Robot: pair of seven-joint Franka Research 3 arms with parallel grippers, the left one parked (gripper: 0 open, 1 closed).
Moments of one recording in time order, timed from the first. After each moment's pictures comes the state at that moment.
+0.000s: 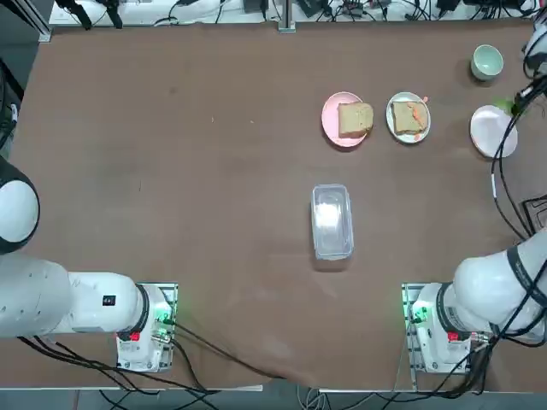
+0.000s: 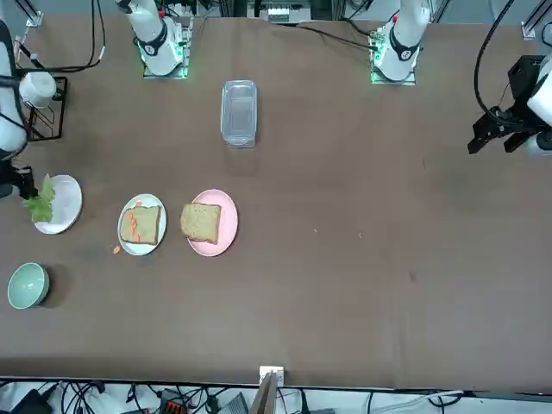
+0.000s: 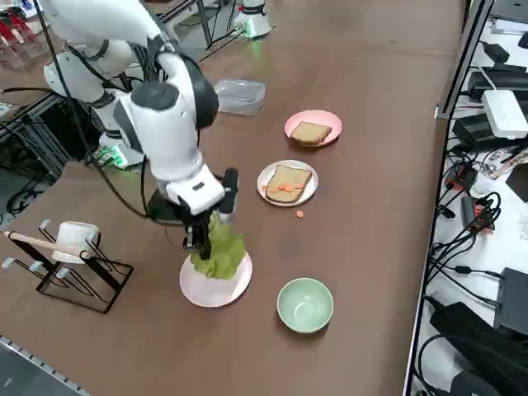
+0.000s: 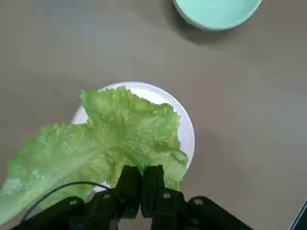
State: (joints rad) arm -0.27 0.33 -0.26 -1.92 -0.02 2.30 -0.85
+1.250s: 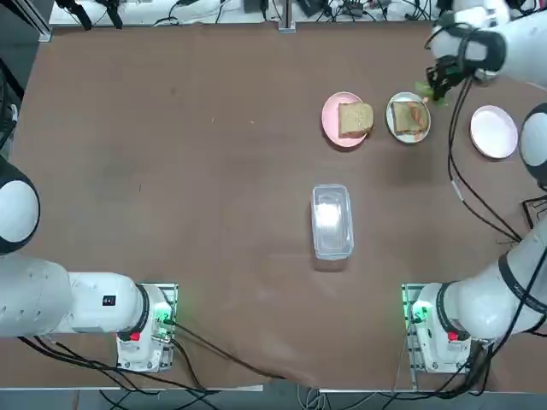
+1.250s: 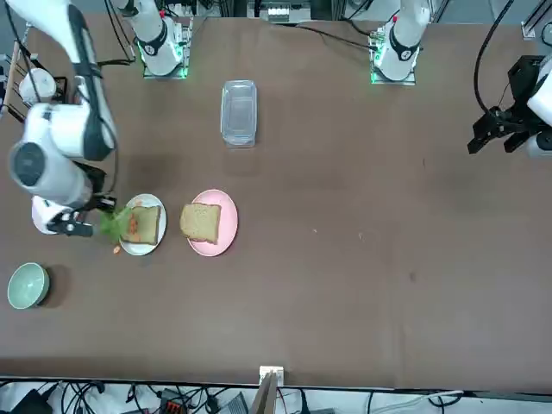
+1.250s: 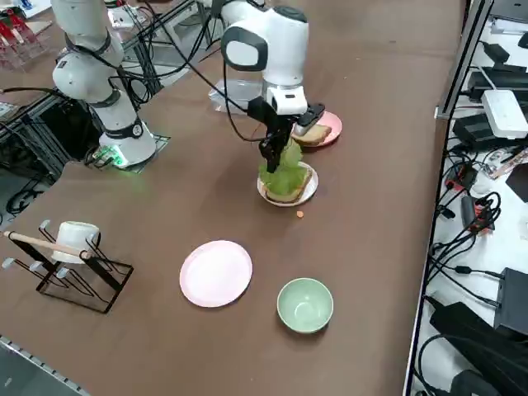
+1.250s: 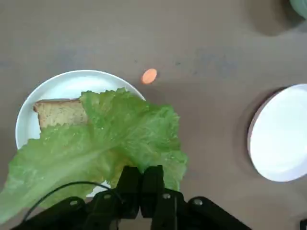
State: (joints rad) arm 0.25 0.34 -0.24 -1.93 -0.18 2.14 0.27
